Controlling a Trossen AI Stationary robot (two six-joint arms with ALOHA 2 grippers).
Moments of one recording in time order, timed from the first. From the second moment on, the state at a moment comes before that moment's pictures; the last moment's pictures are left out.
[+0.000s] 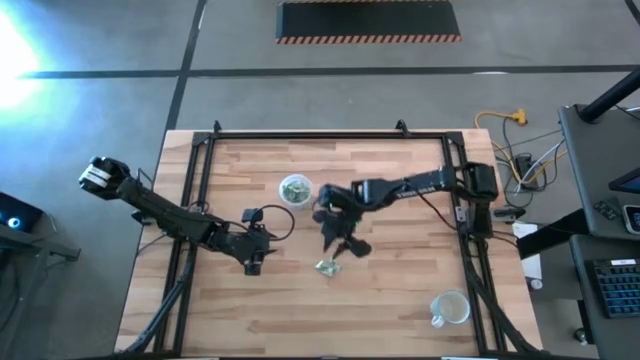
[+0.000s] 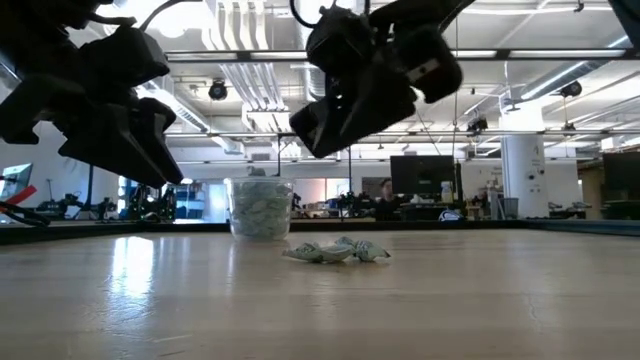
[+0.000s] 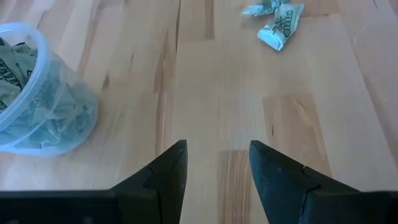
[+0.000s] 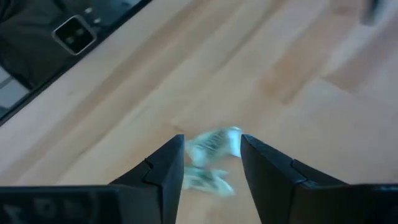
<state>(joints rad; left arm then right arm) -0.41 1.17 0.48 -0.12 -0.42 -0.20 -0.07 1.93 1.32 -0.41 -0.72 -0.51</state>
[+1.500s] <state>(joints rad) -0.41 1.17 0.48 -0.09 -0.42 -0.19 0.02 1.95 0.92 0.21 -0.49 -0.29</state>
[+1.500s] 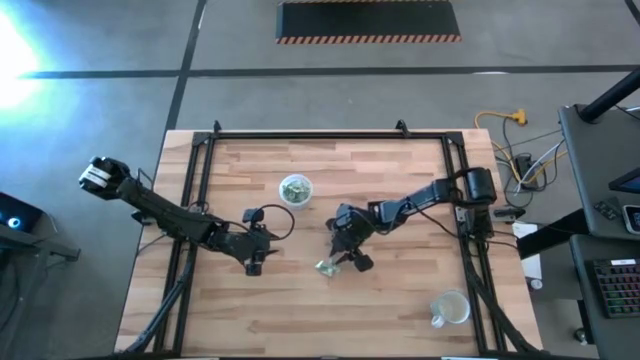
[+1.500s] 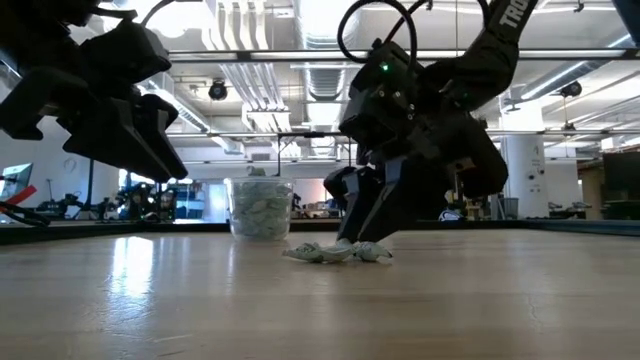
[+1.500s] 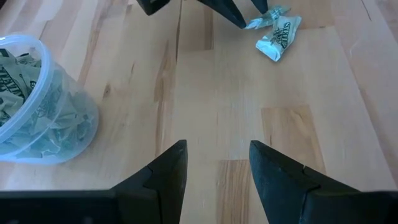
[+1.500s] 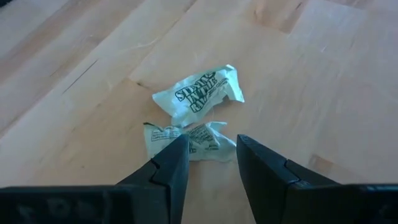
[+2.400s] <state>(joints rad) -0.41 1.17 0.48 -0.09 -0.43 -0.19 0.02 1.89 0.94 0.16 -0.44 -0.38</state>
